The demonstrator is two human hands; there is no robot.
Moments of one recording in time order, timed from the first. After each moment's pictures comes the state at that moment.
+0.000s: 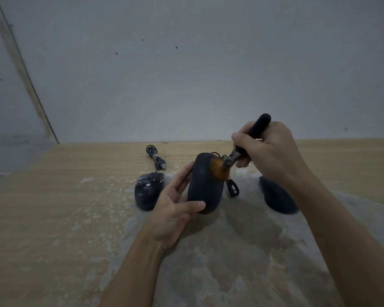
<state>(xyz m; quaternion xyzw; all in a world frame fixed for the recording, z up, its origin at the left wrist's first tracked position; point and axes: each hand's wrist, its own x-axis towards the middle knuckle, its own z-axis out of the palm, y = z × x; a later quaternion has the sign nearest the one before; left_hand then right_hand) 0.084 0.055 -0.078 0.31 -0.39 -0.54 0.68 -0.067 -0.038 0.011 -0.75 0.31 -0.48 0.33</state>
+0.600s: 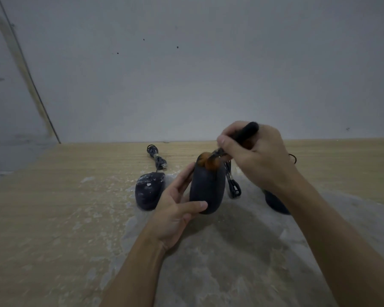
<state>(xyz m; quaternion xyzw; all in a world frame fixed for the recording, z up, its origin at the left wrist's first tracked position) 0.086 0.054 -0.082 0.33 -0.39 -0.54 0.67 -0.060 -0.022 0.014 -0.81 0.24 -0.45 0.28</state>
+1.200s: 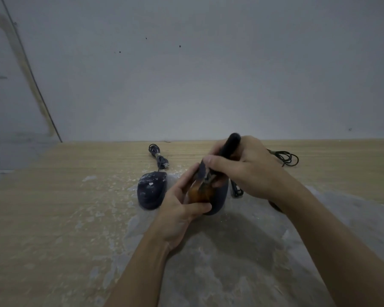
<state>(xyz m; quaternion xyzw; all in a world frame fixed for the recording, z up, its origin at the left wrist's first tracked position) 0.085 0.054 -0.083 0.39 -0.41 -0.51 0.65 -0.053 -0.011 0.010 -0.83 0.23 -0.35 0.36</state>
